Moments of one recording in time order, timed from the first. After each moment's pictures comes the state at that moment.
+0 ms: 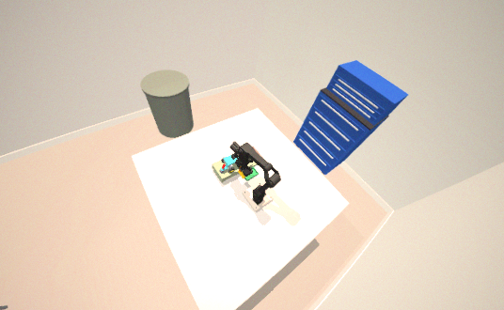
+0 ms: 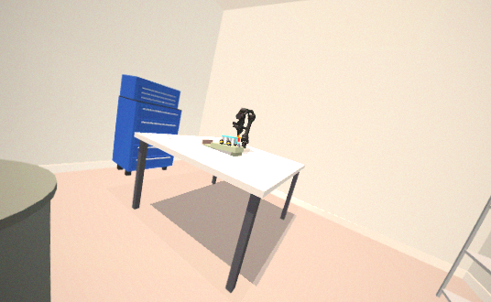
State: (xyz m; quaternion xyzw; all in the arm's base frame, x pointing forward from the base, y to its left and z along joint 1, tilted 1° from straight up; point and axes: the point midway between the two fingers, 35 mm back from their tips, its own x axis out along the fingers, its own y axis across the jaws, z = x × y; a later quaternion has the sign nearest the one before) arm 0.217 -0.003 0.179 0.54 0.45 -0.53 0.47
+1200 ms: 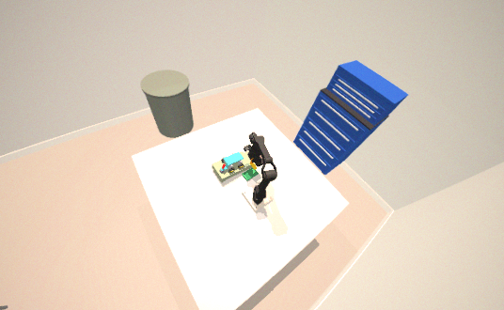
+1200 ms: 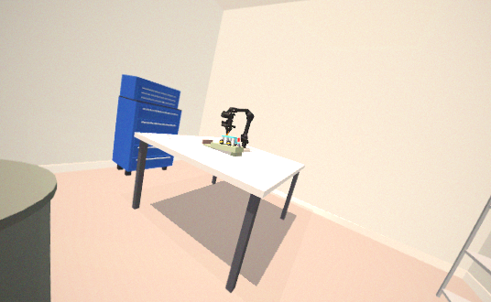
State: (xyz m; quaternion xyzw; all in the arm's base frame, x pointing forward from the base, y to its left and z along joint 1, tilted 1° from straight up) arm 0.223 -0.128 0.164 0.53 0.46 -0.54 0.47
